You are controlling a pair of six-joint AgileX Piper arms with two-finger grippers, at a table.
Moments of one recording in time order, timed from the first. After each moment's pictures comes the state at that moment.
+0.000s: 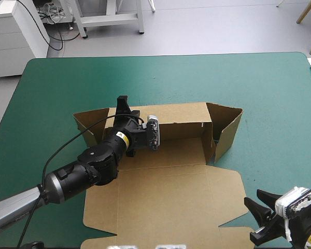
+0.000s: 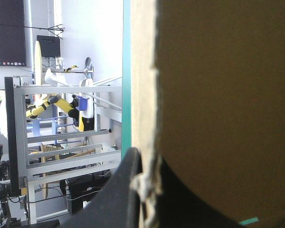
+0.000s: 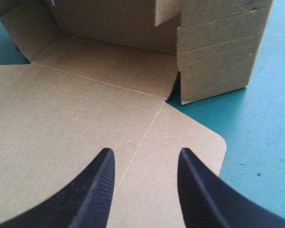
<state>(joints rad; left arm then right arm) -0.91 1.36 -0.98 1.15 0.57 0.00 0.60 0.17 -0.48 -0.03 0.80 0.13</state>
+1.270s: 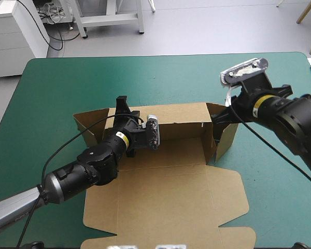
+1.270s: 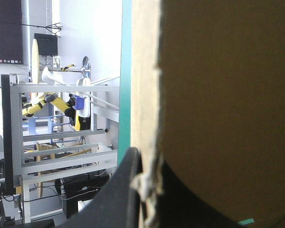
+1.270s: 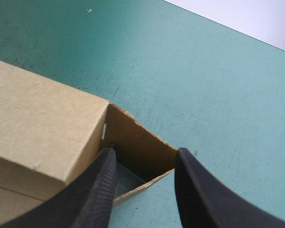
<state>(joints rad) -0.91 1.36 -0.99 1.13 0.57 0.00 0.58 1.21 -1.51 -0.35 1.08 0.14</state>
